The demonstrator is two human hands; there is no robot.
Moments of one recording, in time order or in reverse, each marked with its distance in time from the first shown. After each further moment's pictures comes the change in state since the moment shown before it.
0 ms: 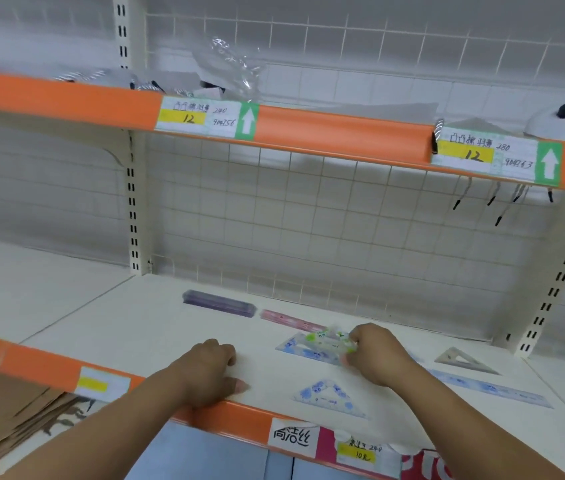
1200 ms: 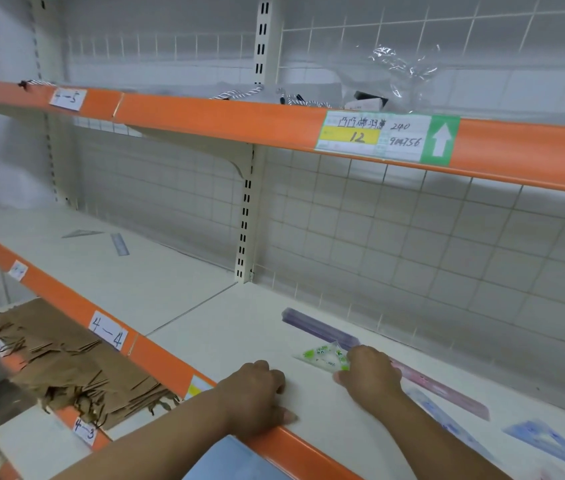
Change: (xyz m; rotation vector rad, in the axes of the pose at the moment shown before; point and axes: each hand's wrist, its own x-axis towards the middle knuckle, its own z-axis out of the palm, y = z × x) left_hand -0.014 -0.073 -0.016 -0.037 -0.008 -0.114; right_hand 0.071 -0.158 0.073 -0.003 0.035 -0.250
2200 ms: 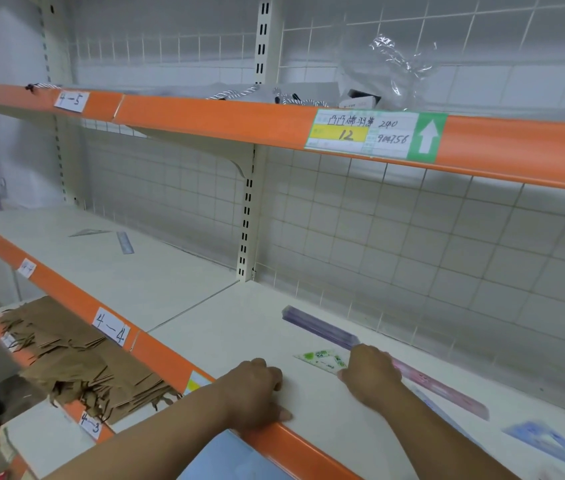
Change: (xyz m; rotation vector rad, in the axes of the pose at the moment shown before) left_hand 0.002 0.006 -0.001 -0.011 -0.015 -0.054; right_hand 0.008 0.010 0.002 -0.043 -0.047 -0.005
